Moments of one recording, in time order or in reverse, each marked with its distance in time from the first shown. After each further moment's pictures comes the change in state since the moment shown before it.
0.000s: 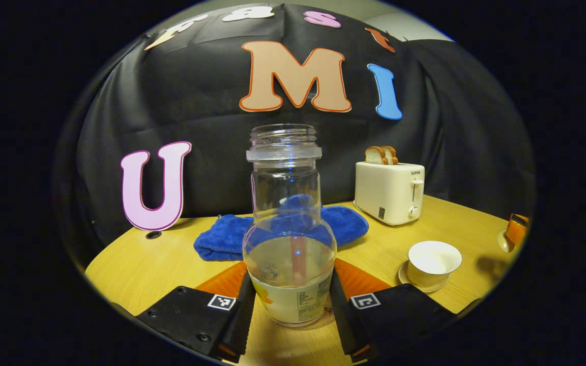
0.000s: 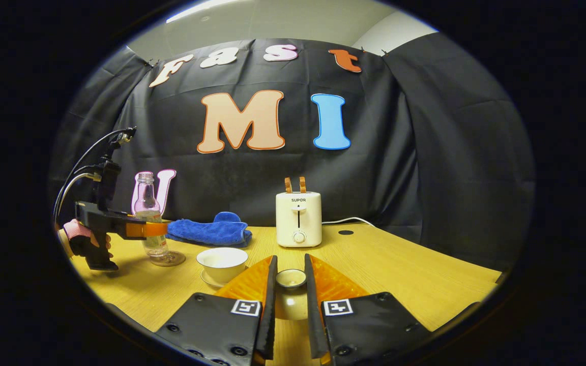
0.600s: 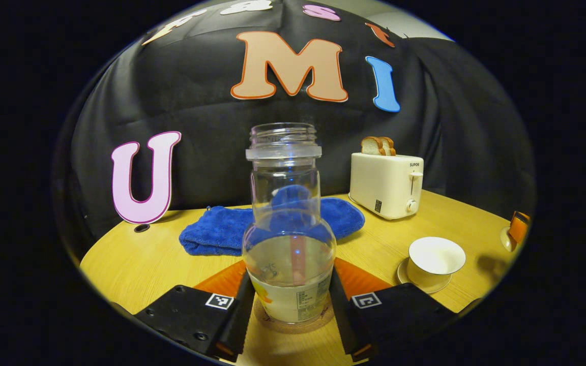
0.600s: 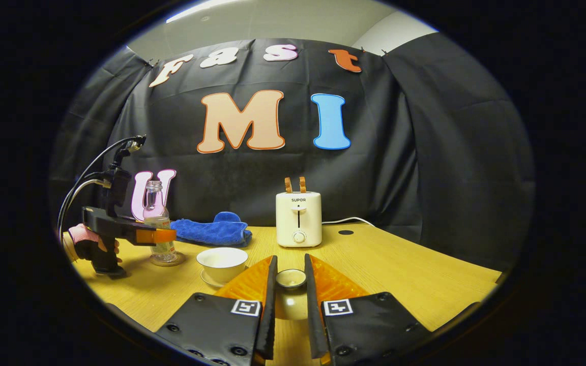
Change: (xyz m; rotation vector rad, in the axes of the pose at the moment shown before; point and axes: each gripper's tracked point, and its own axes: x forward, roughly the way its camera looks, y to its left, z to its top) left arm 0.016 -0.008 -0.011 -0.006 0.036 -0.028; right arm 0.000 0.000 0.000 0.000 0.003 0.000
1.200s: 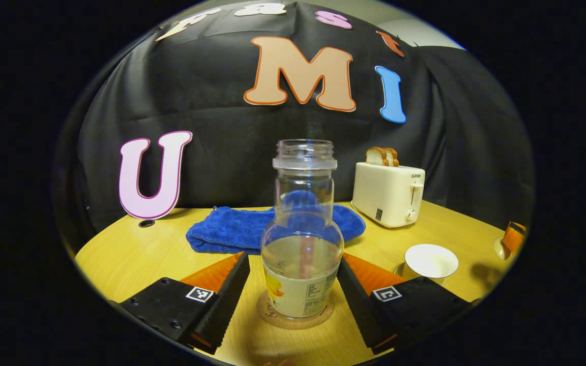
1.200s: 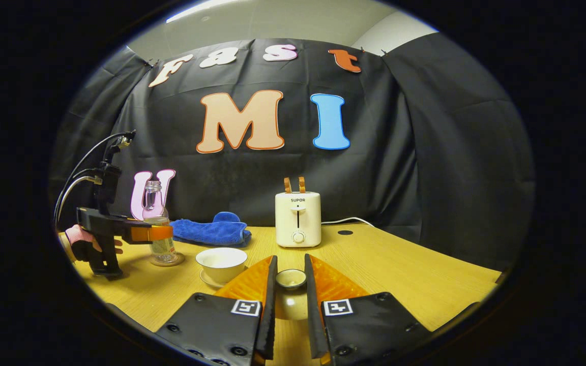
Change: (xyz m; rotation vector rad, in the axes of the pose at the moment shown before) left arm -0.018 0.006 0.005 -0.067 -0.051 0.015; right arm 0.000 0.000 0.000 0.000 0.001 0.001
